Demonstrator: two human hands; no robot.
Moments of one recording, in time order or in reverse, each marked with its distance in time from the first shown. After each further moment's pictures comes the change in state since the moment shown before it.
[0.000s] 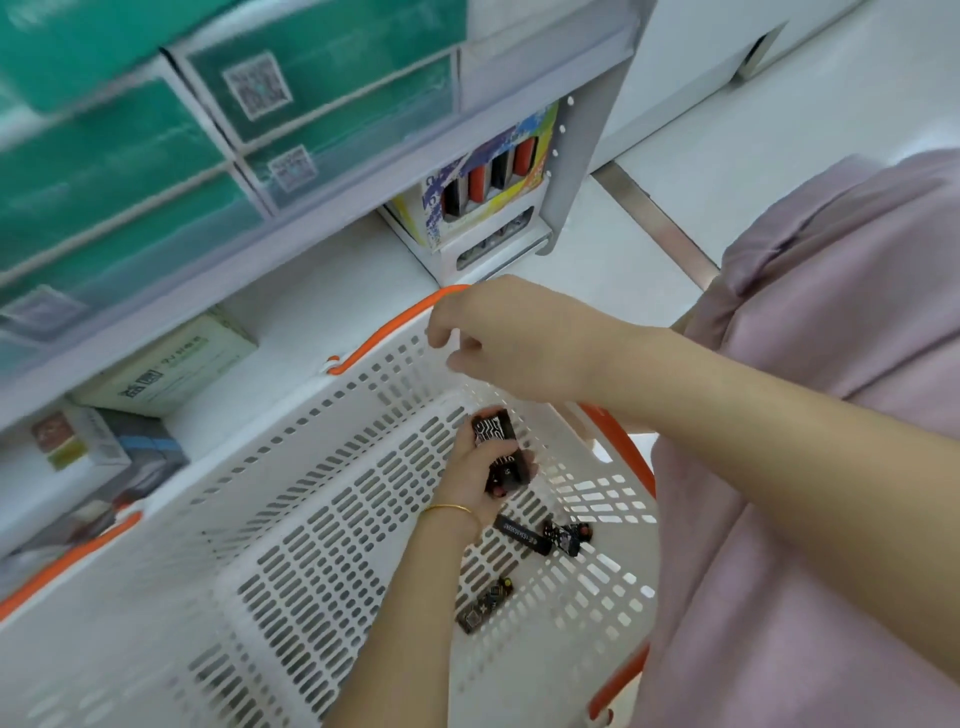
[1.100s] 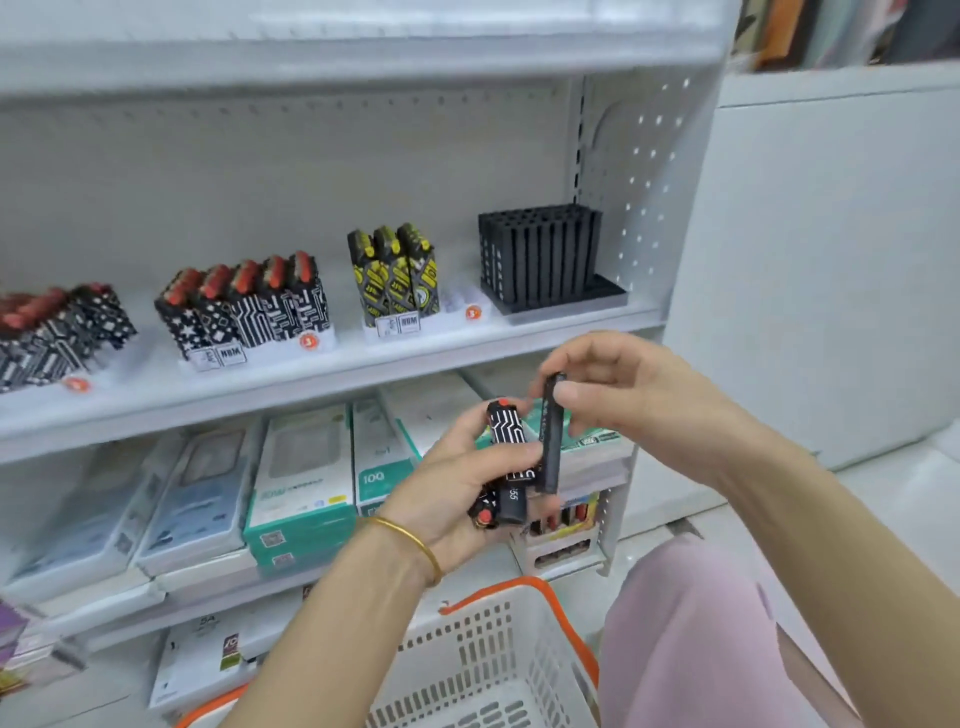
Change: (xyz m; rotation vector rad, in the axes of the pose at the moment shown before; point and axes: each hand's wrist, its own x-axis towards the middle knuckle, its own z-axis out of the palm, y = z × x) left_hand -0.302 0.177 0.164 0.207 -0.286 0.727; right_hand -0.146 -0.096 -0.226 0.903 0.286 -0.528
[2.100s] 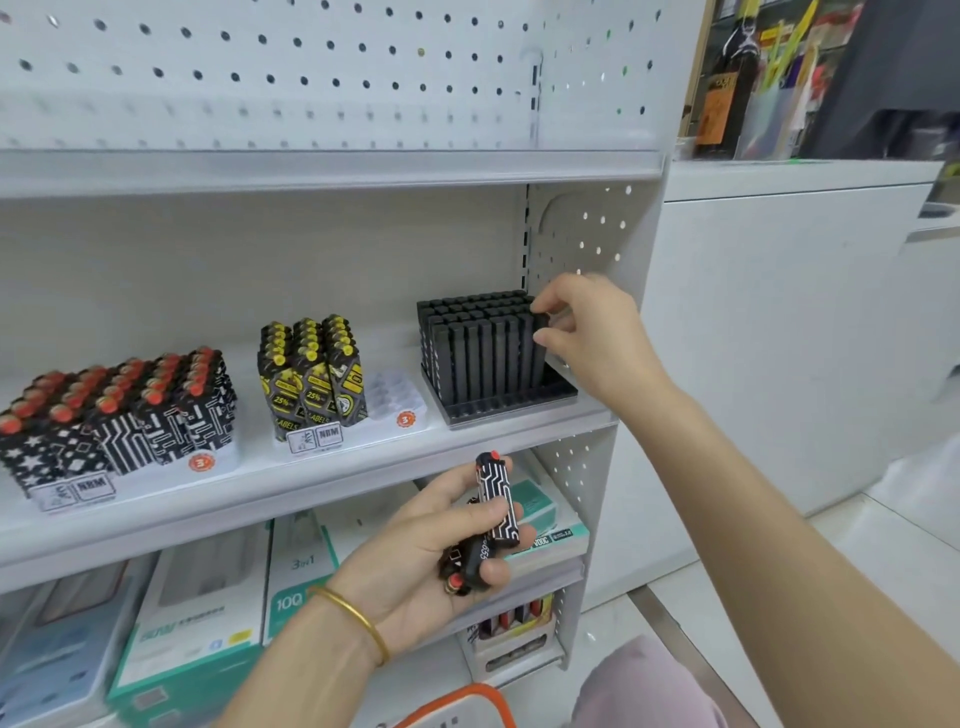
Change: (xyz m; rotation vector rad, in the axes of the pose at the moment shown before) left_hand 0.055 0.029 0.019 -0.089 -0.059 -0.097; right_hand 0.119 -0.034 -0.074 -0.950 0.497 -0.196
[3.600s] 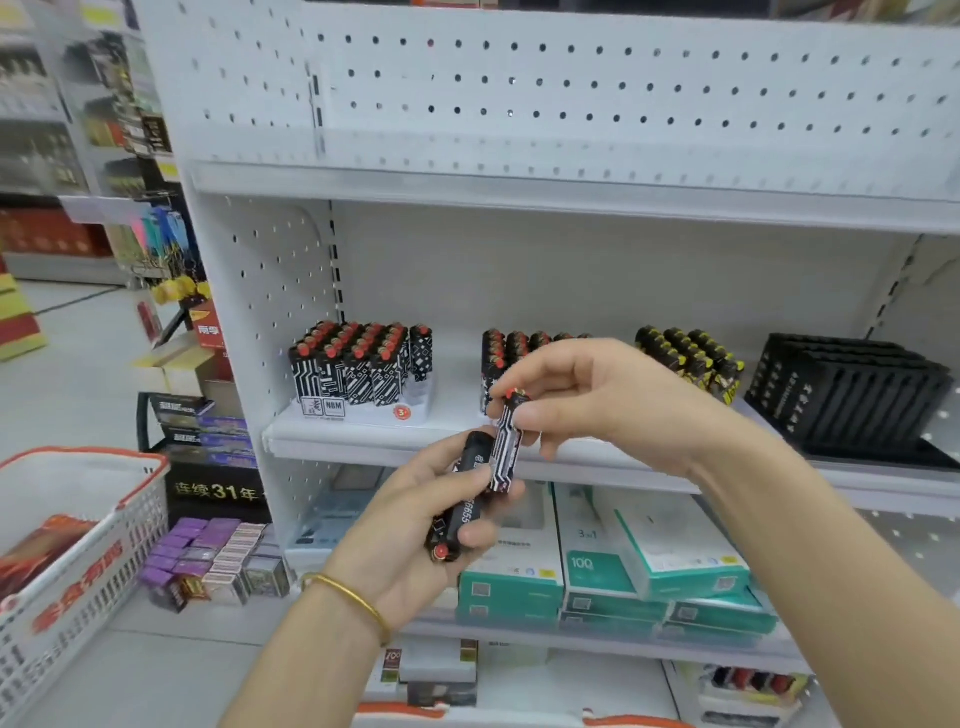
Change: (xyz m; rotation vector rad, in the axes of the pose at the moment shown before) left_hand -0.174 0.074 -0.129 -0.119 0.385 0.442; right_hand -0.051 -0.233 0.091 0.859 -0.954 -0.187
